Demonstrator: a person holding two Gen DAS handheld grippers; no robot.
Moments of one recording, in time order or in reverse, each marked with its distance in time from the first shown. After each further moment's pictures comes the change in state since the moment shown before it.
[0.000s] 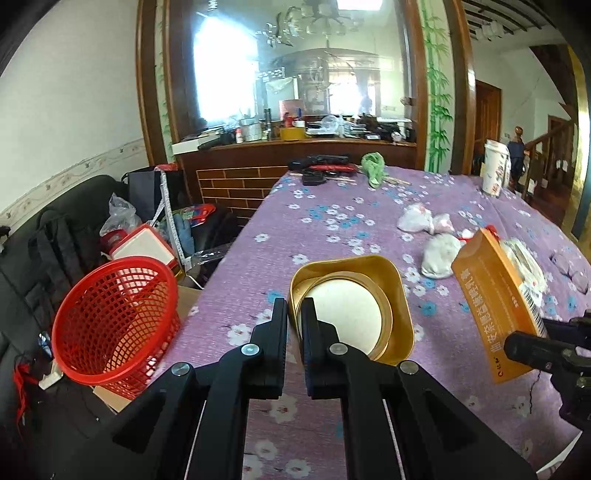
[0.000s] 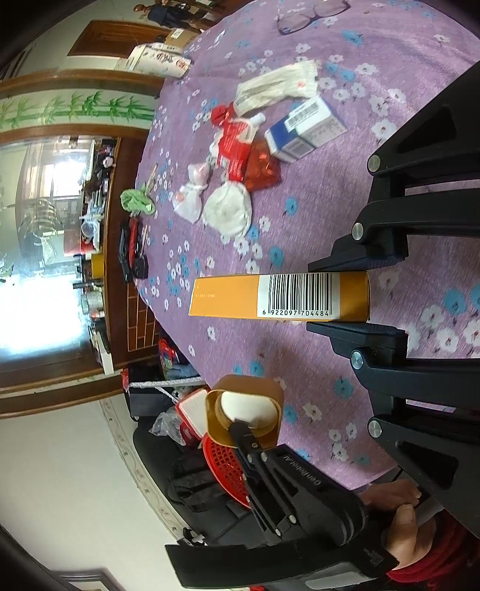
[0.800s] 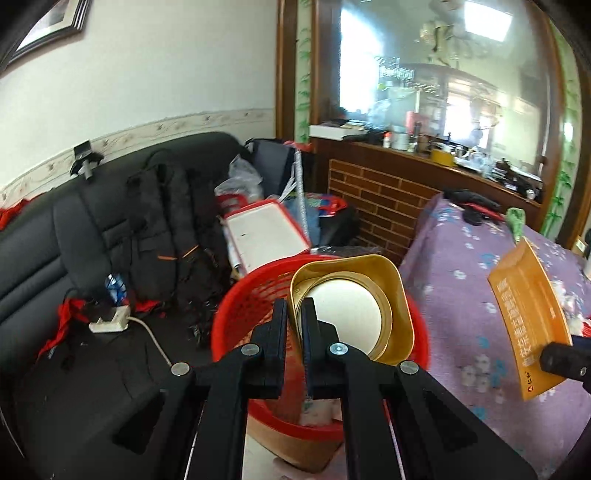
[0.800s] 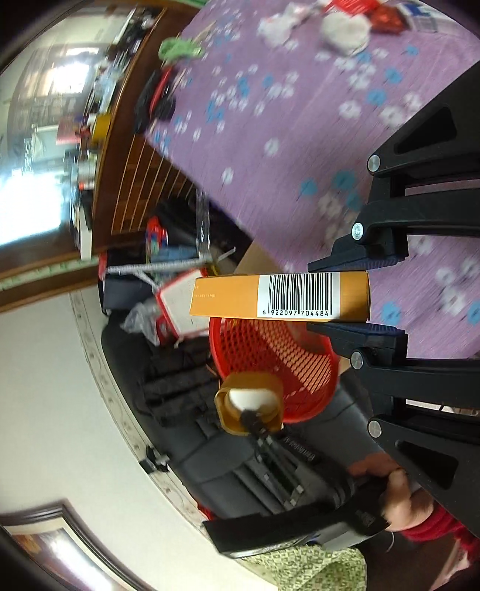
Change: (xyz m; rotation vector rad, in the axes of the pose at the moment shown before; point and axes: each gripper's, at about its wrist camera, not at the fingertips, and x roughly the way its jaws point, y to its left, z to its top) left arm 0.002 0.220 -0.002 -0.301 0.027 0.324; right arm 0.091 0.173 0.098 -0.183 0.105 0.337
